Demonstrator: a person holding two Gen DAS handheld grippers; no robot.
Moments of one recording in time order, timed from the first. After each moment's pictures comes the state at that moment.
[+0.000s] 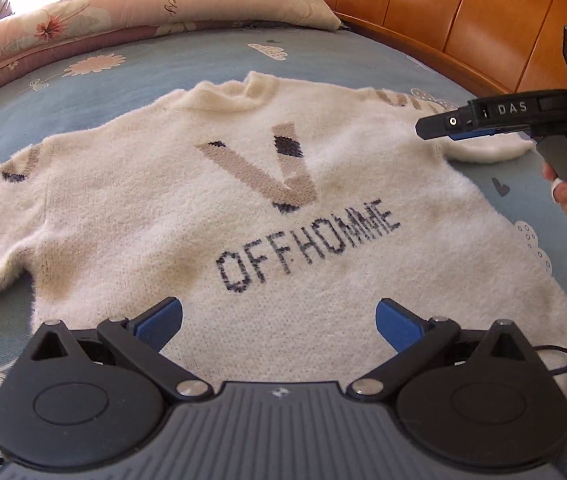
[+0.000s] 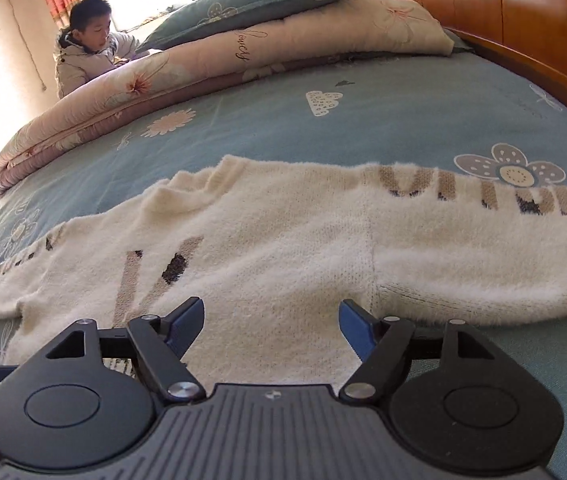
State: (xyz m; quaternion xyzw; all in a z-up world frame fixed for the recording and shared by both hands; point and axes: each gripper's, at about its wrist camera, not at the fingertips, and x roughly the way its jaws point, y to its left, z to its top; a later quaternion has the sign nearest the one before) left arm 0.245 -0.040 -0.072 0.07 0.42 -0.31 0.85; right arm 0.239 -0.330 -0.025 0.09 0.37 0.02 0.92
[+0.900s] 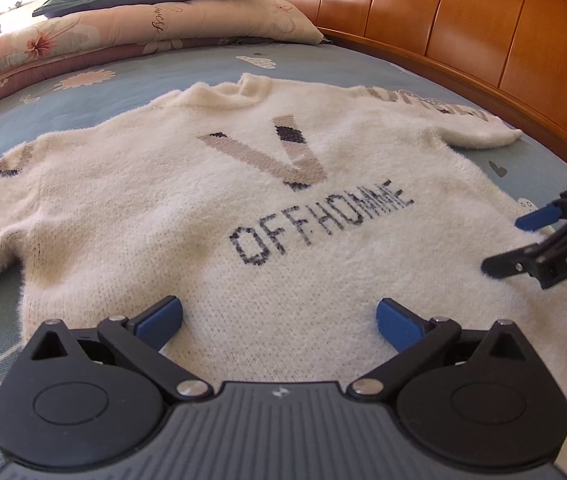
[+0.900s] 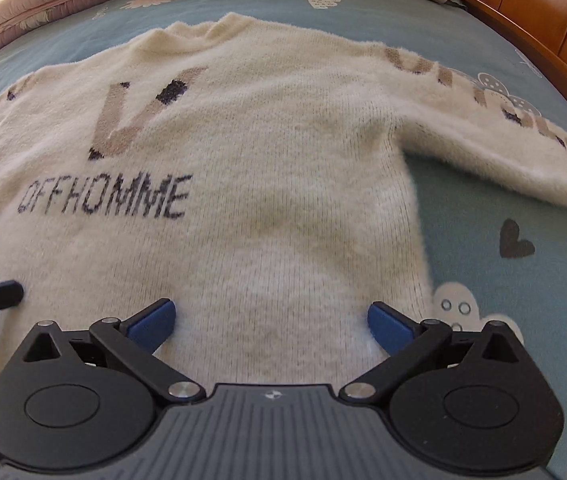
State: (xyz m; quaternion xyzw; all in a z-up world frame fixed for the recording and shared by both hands) left arm 0.237 -0.024 -0.102 0.09 0.37 -0.34 0.86; right arm 0.159 -0.269 -0.086 0.03 0.49 -0.05 0.87
